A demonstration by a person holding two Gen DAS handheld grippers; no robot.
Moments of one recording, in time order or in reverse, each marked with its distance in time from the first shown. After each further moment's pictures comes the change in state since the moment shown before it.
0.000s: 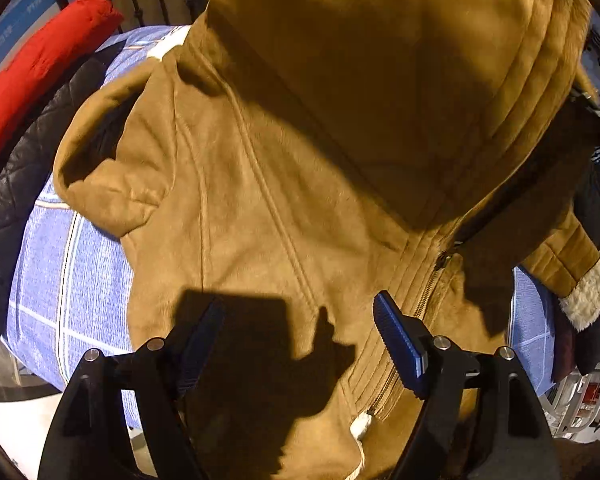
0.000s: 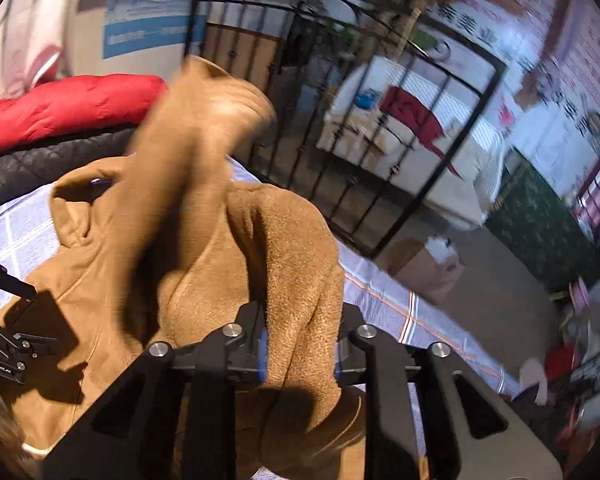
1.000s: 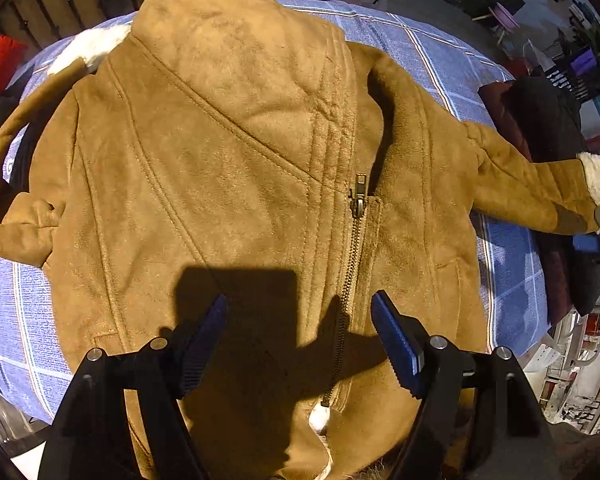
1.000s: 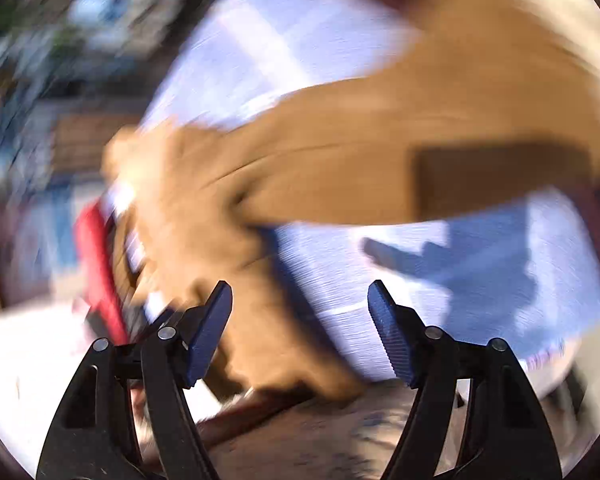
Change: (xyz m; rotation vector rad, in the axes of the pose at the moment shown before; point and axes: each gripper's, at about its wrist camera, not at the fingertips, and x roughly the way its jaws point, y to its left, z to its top) left arm 0.041 -0.059 -0.005 0.187 0.135 -0.105; right arm -0.030 -0.135 -0.181 1.030 0.574 0.518
